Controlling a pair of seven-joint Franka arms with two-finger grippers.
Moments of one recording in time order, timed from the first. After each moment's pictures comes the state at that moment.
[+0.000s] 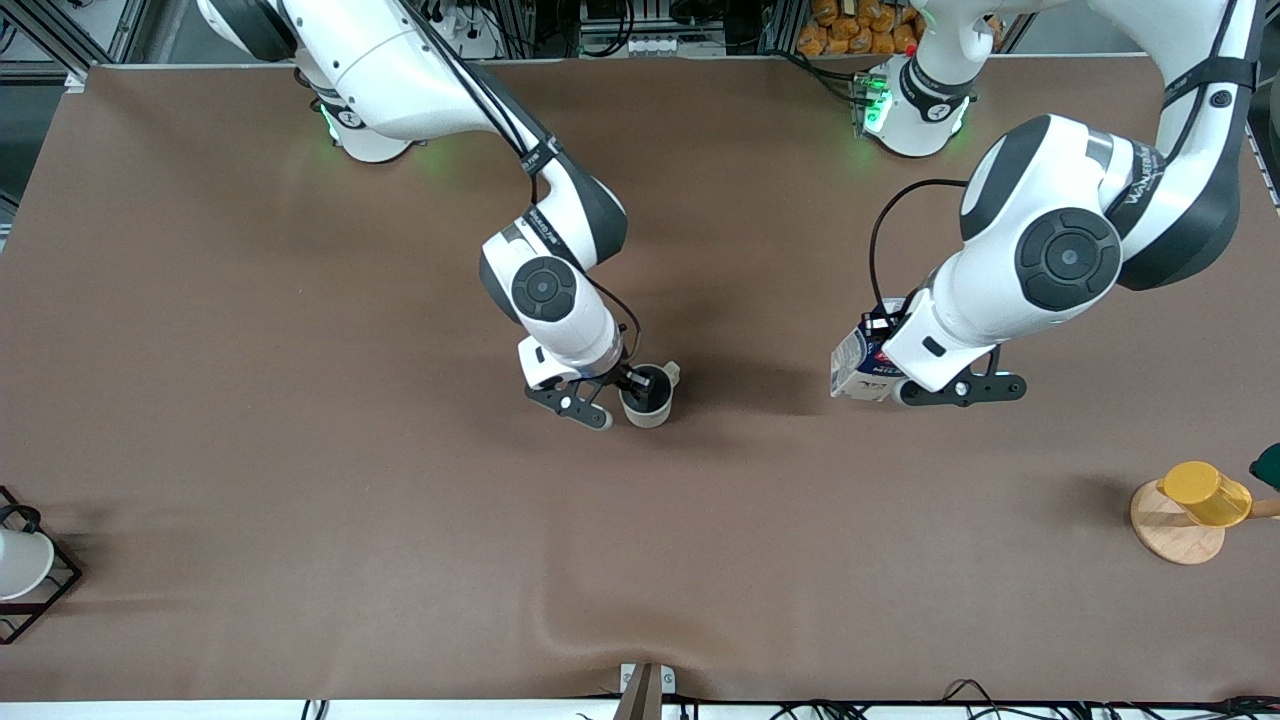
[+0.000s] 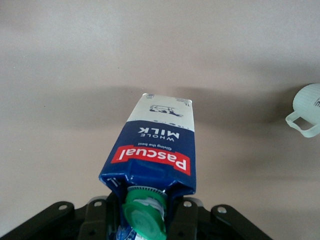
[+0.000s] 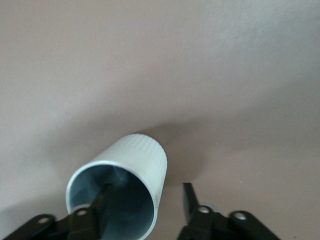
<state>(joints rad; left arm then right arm) 0.02 0.36 -0.45 -1.48 0.10 1.58 -0.47 0.62 0.71 0.06 -1.44 0.13 2.25 1.05</state>
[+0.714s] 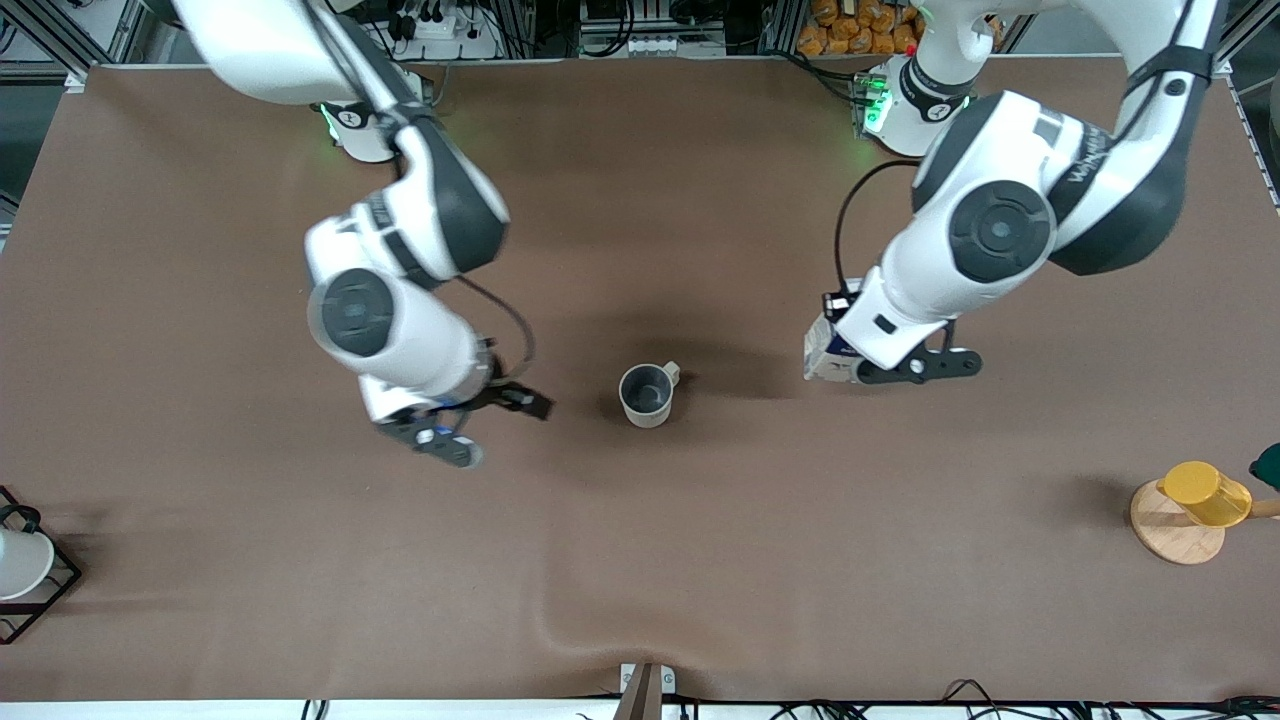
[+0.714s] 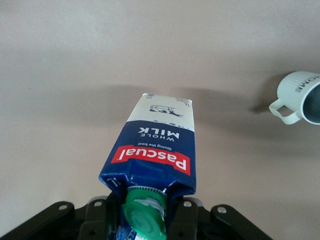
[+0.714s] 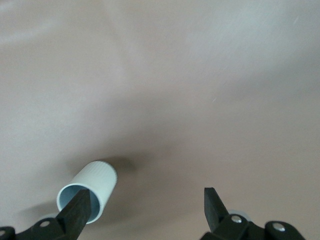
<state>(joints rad) -0.04 0.36 -0.50 -1.47 0.10 1.55 -0.61 0.37 0.55 0.05 -1.29 0.13 1.82 0.75</state>
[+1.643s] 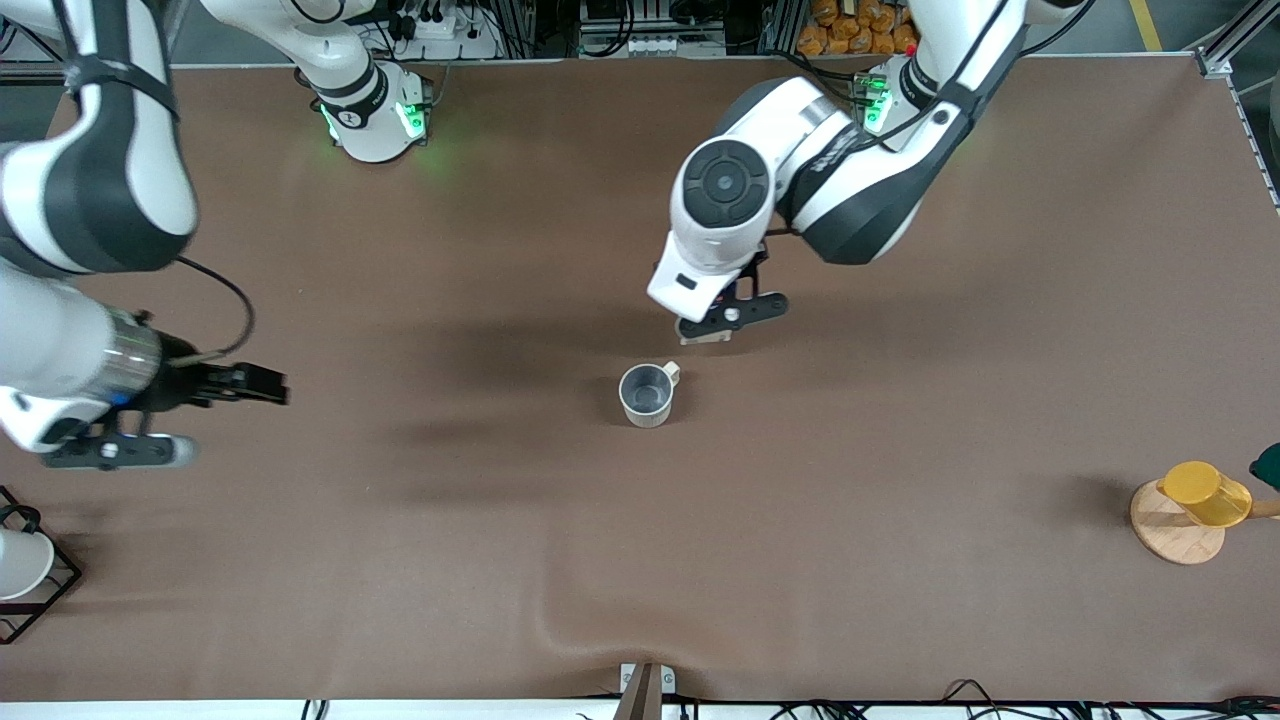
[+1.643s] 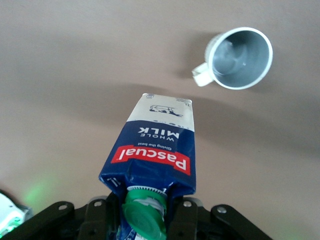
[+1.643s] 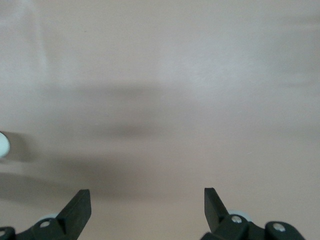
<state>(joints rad) -0.36 0.55 -0.50 -1.33 0.07 1.62 -1.05 0.09 0.38 -0.06 -1.29 0.08 1.61 -0.03</state>
